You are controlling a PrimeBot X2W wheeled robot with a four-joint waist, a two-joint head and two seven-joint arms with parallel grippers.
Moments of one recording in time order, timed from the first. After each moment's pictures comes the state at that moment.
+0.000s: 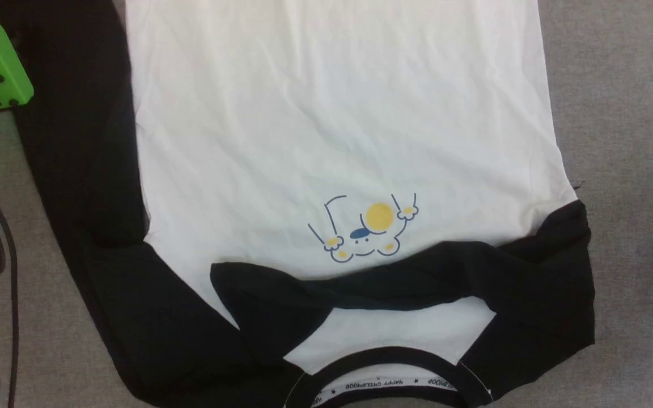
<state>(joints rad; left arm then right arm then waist) -0.93 0.48 -0.05 0.43 -0.47 0.01 0.71 -0.33 -0.05 -0.48 -0.12 0.50 0.13 0.14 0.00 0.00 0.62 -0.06</state>
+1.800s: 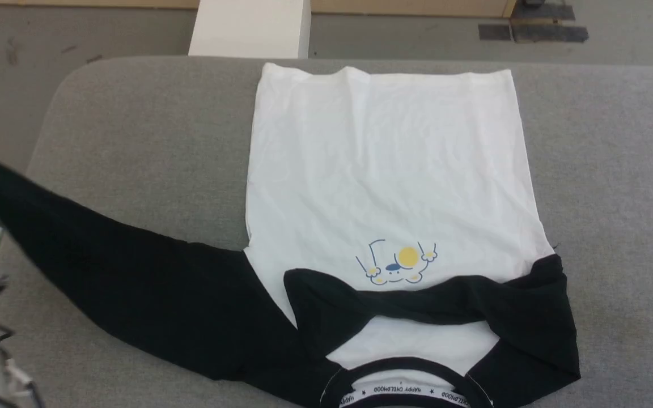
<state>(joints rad) -0.37 0.32 0.39 0.14 -0.81 -0.04 0.26 -0.20 -0.05 -0.47 0.03 0.52 0.13 0.13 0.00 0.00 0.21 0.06</state>
